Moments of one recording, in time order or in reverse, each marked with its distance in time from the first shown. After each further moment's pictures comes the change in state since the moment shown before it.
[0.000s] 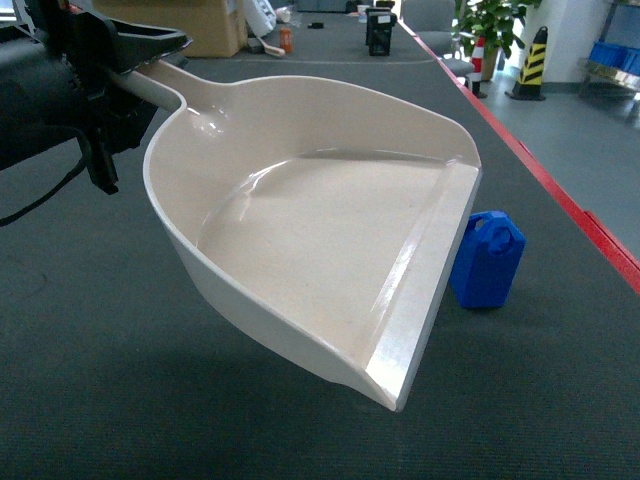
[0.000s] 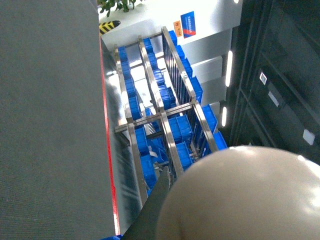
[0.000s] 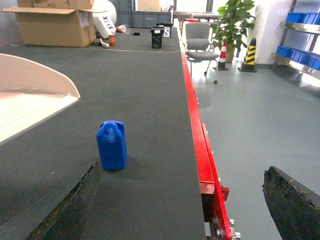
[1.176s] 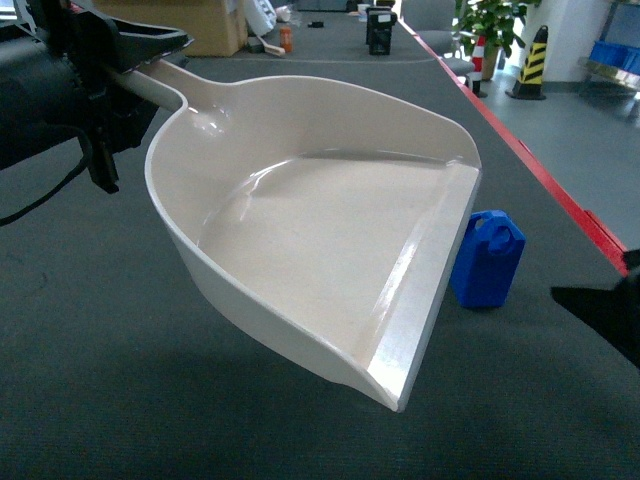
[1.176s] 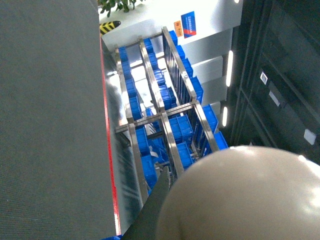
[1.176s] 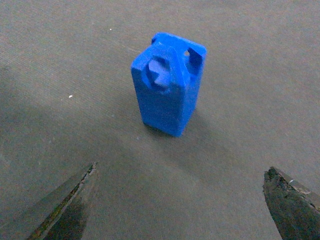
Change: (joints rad) left arm 0.000 -0.001 0.000 -0.001 -0.003 0.004; right arm -0.050 1.694 0.634 0.470 -0.483 -0.306
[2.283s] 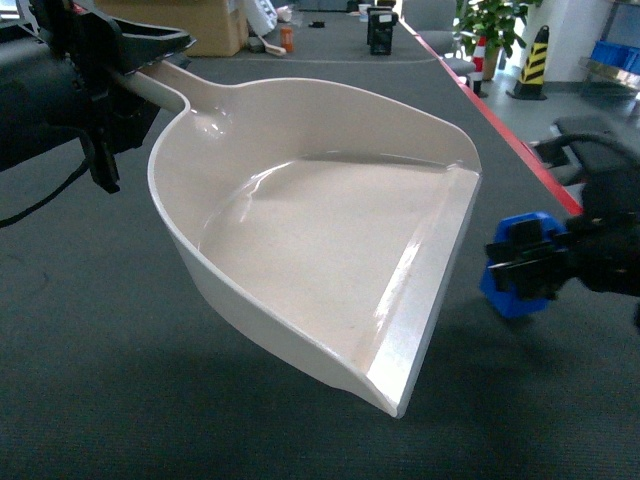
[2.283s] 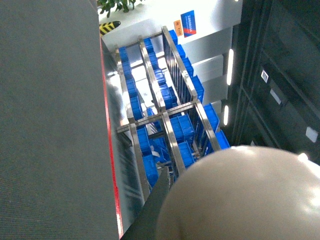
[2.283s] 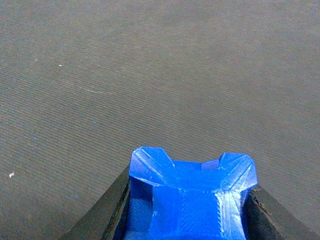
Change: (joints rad) left arm 0.000 0.000 0.000 0.000 0.000 0.016; right arm 0.162 0.247 0.196 0.141 0.292 0.202
